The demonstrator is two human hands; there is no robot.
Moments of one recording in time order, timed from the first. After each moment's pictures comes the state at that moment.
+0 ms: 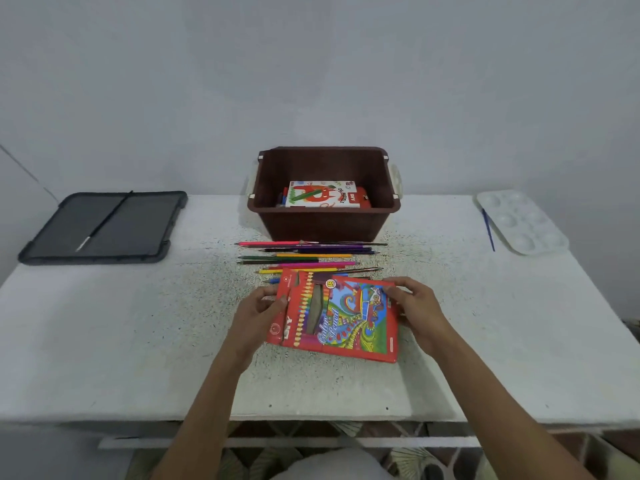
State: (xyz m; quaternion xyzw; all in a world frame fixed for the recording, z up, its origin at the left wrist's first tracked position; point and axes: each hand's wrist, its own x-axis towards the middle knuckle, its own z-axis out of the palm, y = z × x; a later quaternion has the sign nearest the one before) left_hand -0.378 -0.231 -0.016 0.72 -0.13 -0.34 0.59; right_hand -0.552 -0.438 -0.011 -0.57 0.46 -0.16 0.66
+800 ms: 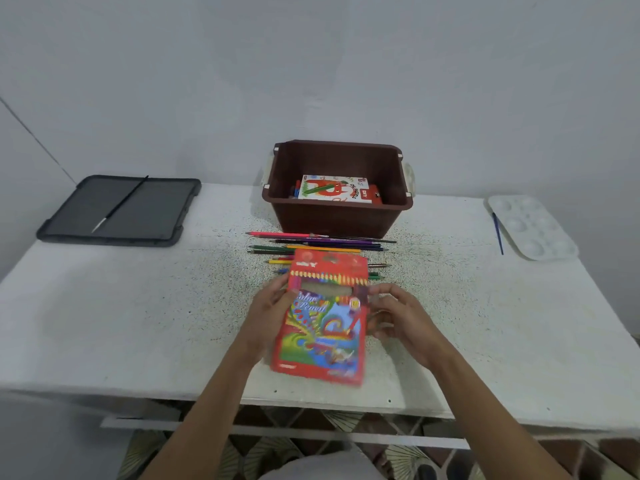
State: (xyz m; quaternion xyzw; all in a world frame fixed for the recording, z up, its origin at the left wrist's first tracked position) left_hand -0.393 -0.227 -0.015 0.66 -0.17 -0.36 0.64; right_hand -0.555 -0.408 -0.011 -0.57 0.34 -0.08 0.74
